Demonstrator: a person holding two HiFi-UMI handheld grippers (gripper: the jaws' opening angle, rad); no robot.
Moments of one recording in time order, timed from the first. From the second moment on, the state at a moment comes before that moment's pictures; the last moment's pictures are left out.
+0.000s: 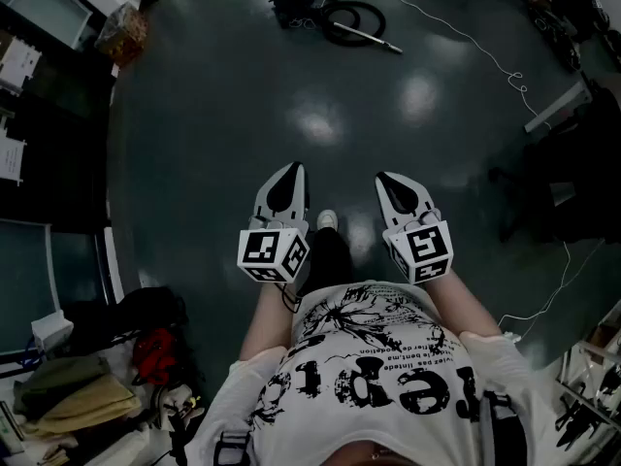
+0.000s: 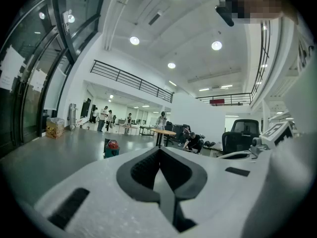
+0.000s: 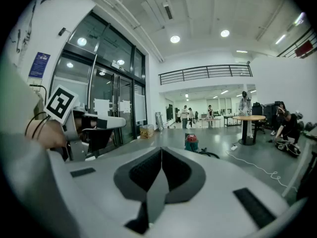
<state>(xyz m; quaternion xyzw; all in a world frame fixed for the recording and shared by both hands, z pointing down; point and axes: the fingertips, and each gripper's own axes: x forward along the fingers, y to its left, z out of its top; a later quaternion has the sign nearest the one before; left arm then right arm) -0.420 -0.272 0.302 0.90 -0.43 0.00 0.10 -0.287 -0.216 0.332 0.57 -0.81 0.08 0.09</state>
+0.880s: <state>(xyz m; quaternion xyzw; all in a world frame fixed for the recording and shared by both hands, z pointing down) -0.509 -0.694 0.330 0.89 -0.43 0.02 0.11 -0.356 -0.599 0.353 0.56 -0.81 0.09 0.15</state>
